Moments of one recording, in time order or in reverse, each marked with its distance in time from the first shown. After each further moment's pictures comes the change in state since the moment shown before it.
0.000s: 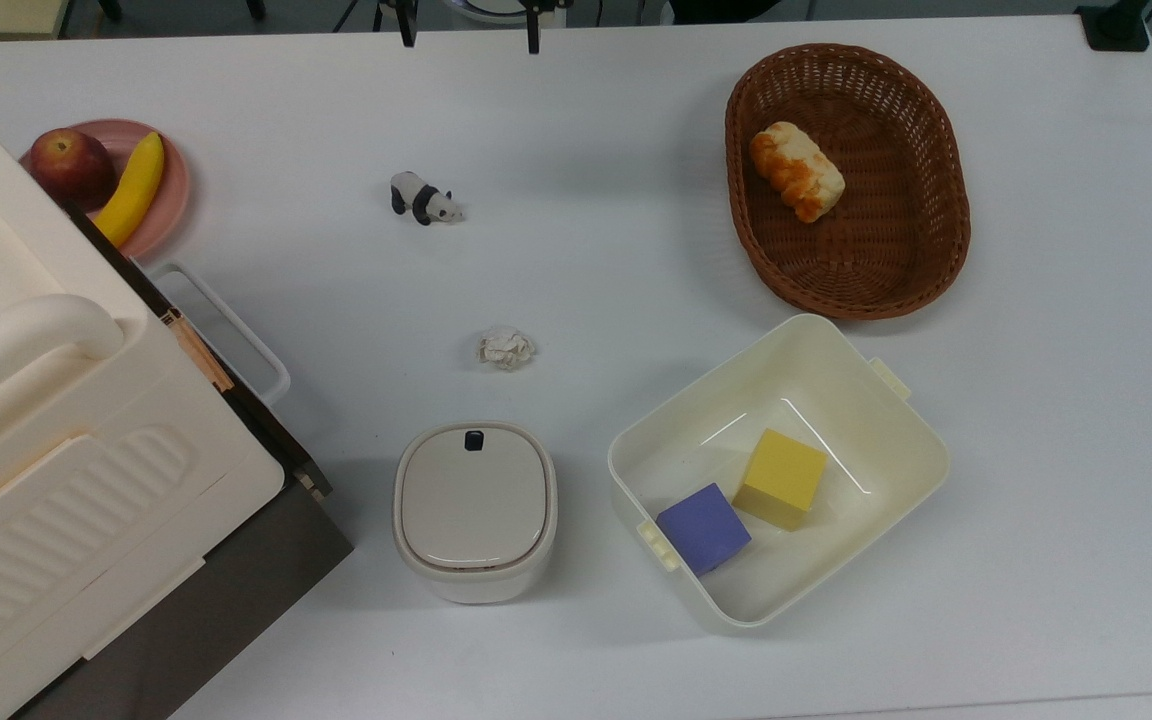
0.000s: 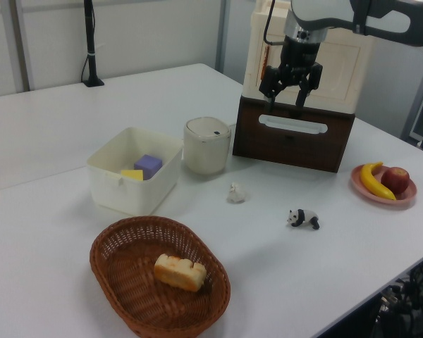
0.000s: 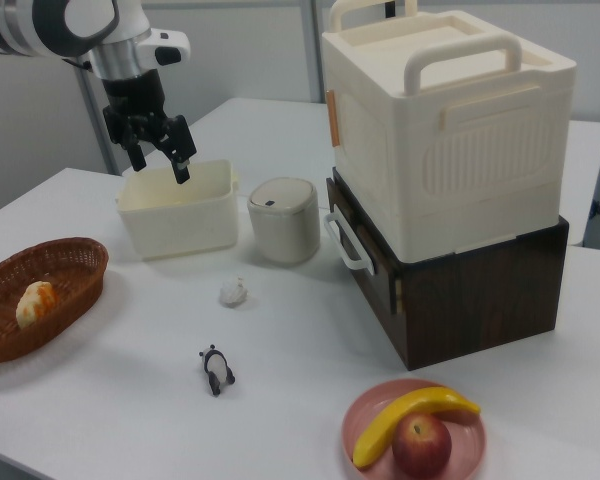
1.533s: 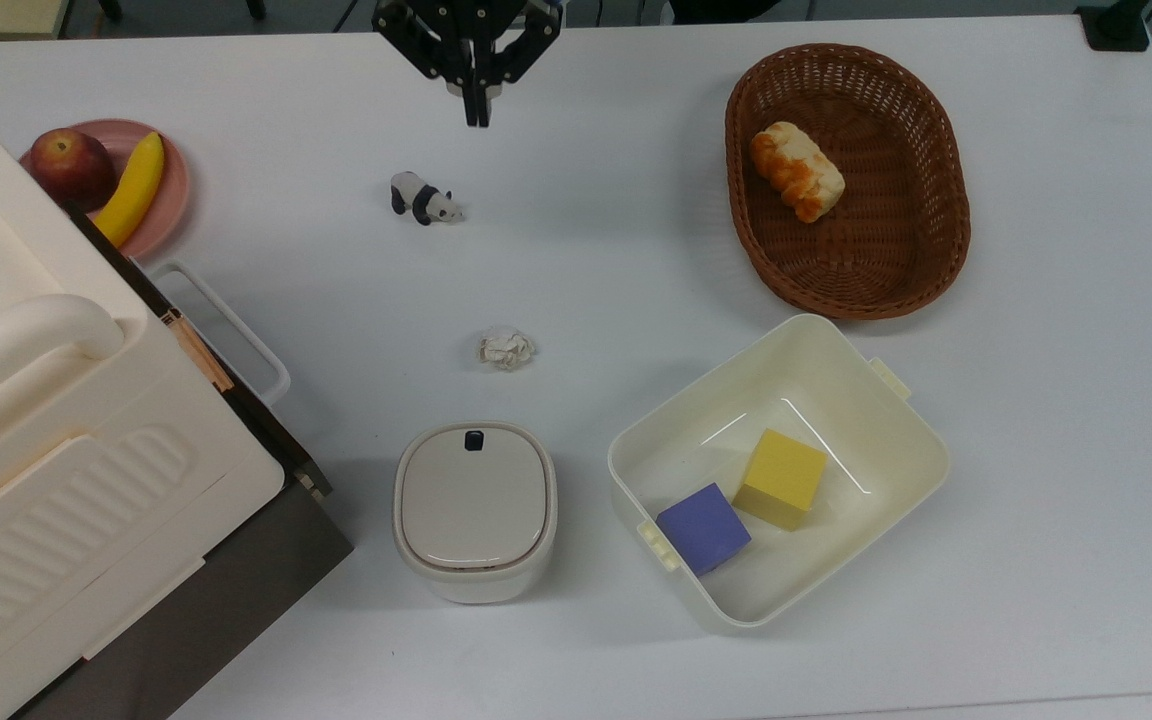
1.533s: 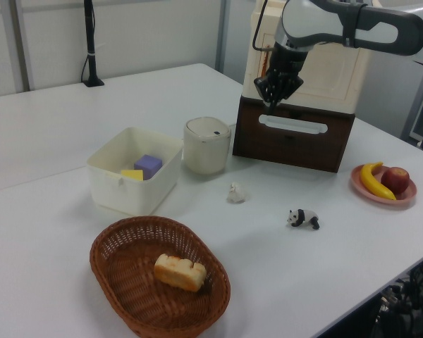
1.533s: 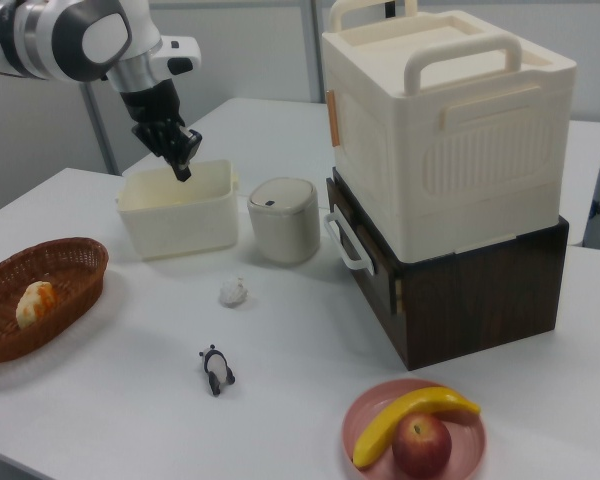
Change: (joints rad) arm -0.122 0.035 0.131 -0.050 0.000 0.220 0.020
